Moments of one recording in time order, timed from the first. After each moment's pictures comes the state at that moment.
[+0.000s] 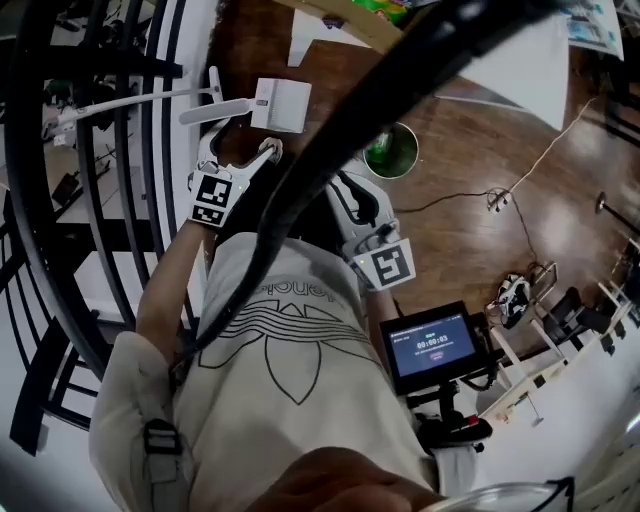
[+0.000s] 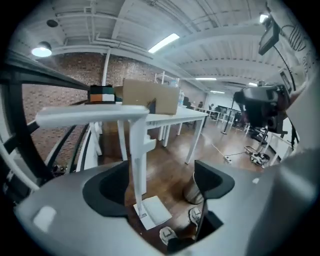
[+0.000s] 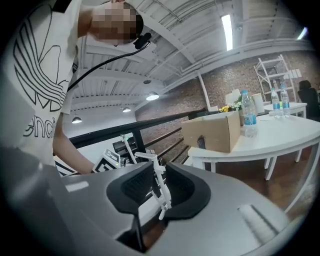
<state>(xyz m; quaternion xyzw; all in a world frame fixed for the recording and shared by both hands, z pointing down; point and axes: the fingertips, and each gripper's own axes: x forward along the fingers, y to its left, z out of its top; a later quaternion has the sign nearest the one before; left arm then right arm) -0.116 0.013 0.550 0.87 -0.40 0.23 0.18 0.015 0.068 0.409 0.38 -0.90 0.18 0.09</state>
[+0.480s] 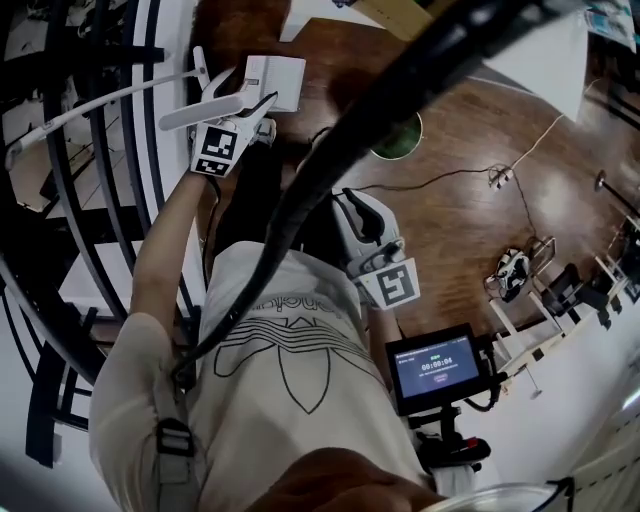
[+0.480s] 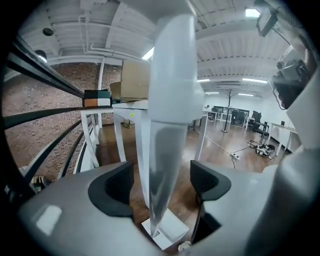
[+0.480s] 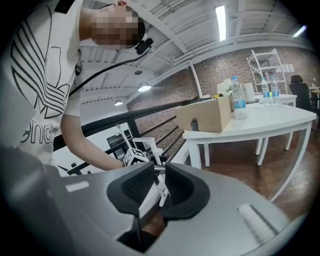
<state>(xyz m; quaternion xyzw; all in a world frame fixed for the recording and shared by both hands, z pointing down) -0.097 -0.066 0.605 0.89 -0.39 0.22 0.11 0.030 0.096 0.432 0.40 -0.88 0.23 0.13</state>
